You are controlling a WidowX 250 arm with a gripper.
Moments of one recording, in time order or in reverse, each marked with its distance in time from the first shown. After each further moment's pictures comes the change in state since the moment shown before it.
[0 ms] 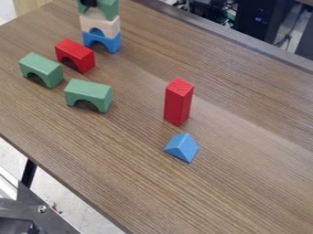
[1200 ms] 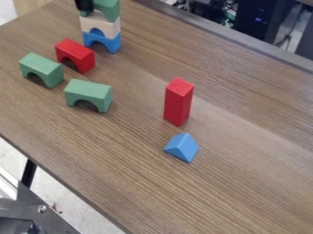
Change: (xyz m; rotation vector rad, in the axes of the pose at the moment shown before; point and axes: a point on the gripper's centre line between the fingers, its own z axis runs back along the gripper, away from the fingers) arm 0.001 0.001 -0.003 0.021 0.006 -0.013
